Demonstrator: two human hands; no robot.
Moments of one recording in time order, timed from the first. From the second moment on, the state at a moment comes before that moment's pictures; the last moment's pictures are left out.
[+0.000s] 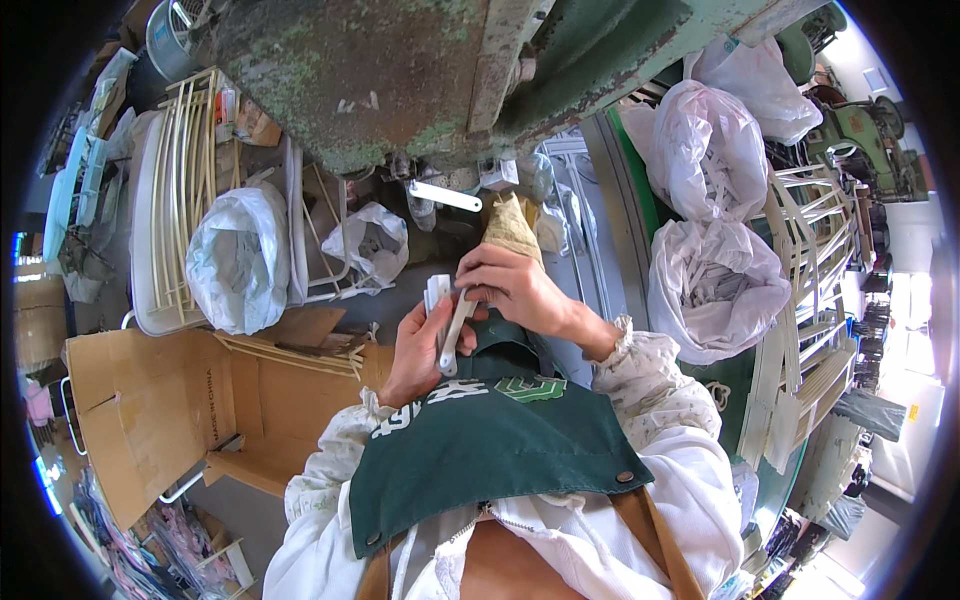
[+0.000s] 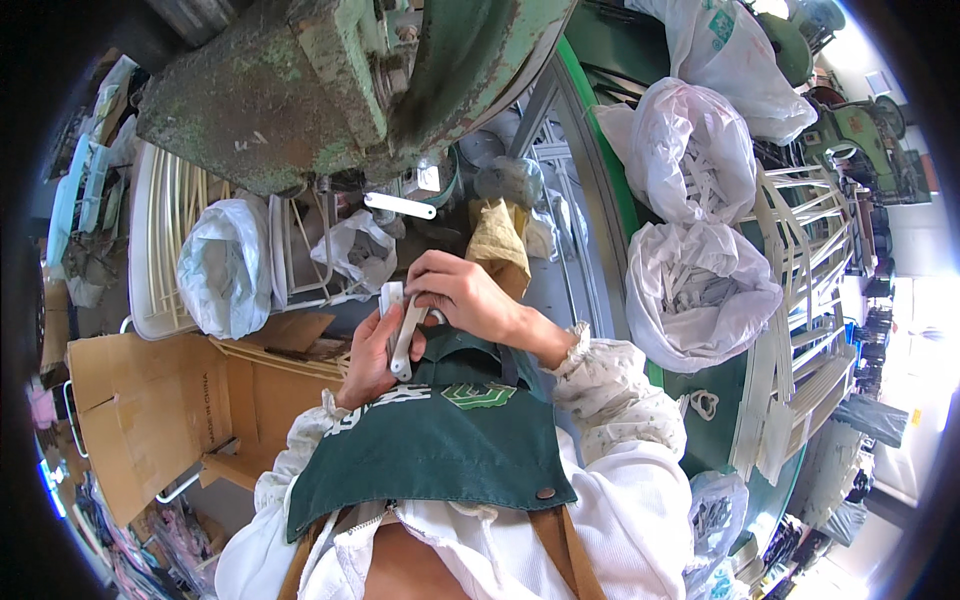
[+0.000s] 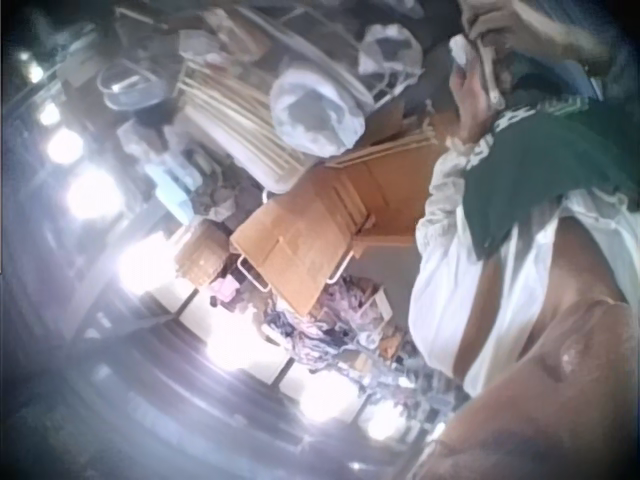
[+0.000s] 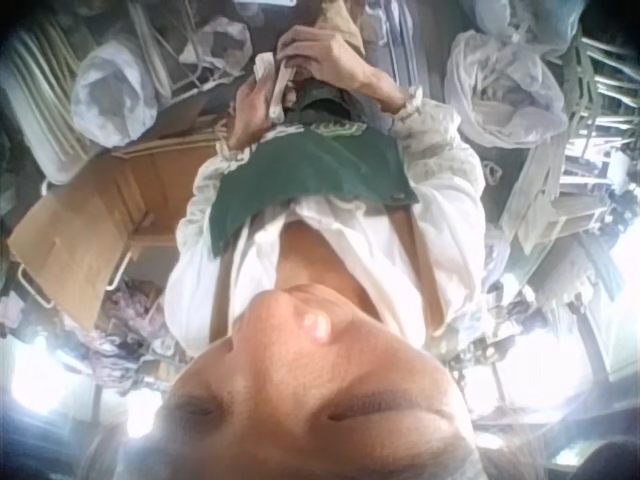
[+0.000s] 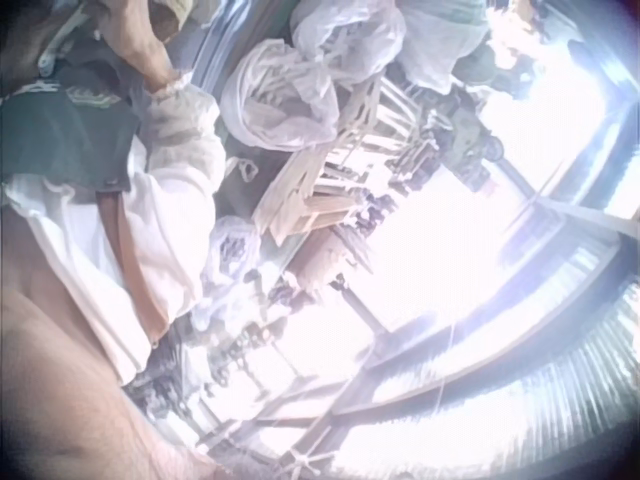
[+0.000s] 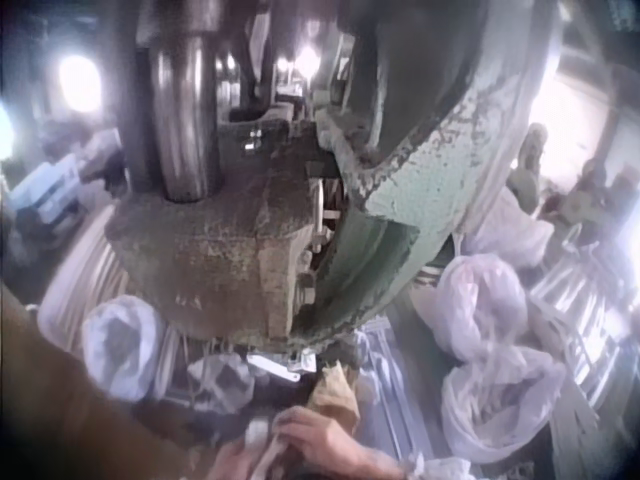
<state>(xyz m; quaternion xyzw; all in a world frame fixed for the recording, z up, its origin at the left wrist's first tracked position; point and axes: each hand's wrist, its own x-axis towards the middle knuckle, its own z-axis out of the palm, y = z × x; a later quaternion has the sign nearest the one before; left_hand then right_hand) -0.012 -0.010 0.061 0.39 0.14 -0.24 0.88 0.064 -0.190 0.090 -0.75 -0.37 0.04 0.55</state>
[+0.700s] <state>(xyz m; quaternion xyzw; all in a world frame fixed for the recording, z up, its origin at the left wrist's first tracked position) -0.068 0.019 0.057 0.50 0.18 -0.28 0.80 0.246 -0.157 -0.047 -0.96 -0.20 -0.05 0.19</state>
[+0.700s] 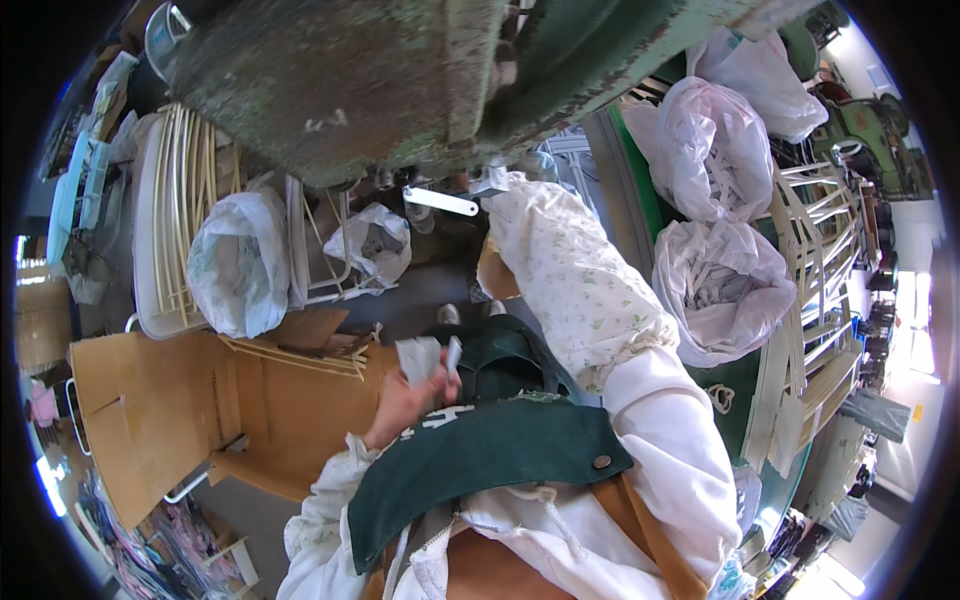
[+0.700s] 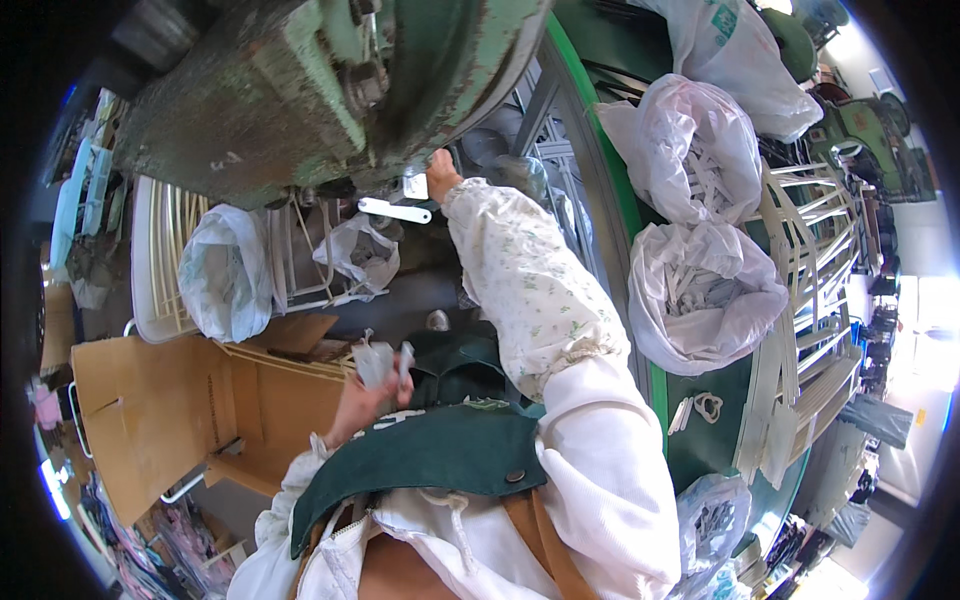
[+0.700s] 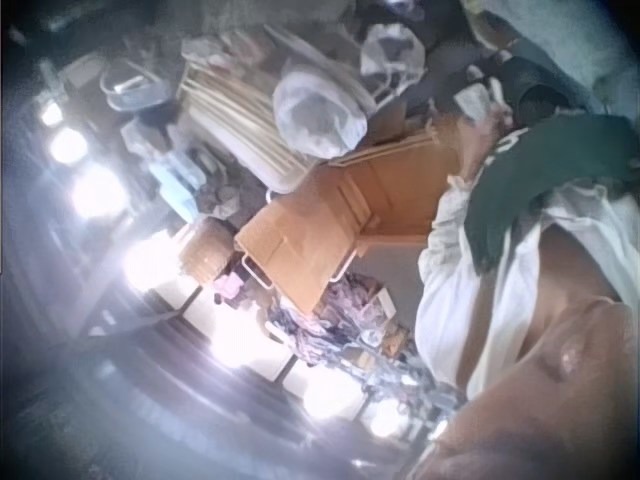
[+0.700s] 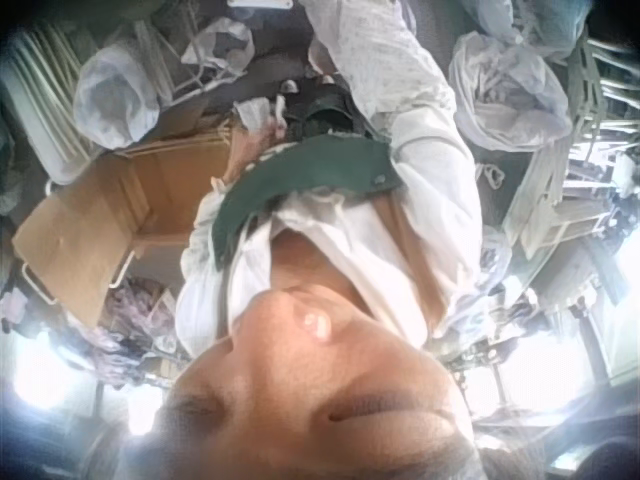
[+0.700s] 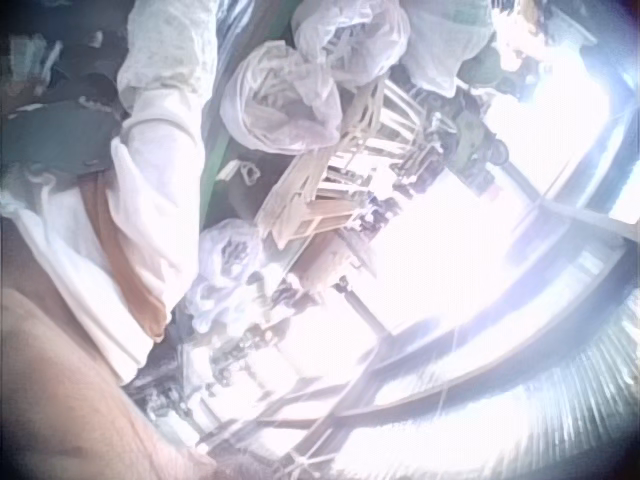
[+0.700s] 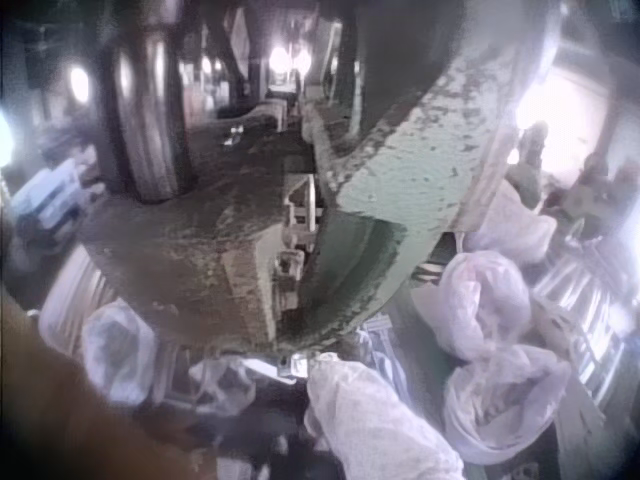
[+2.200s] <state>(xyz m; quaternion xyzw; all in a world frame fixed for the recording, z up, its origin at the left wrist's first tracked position) 0.084 0.033 0.089 0.65 0.14 -0.07 0.74 0.160 -0.156 0.091 -0.79 -0.26 -0.04 0.55</state>
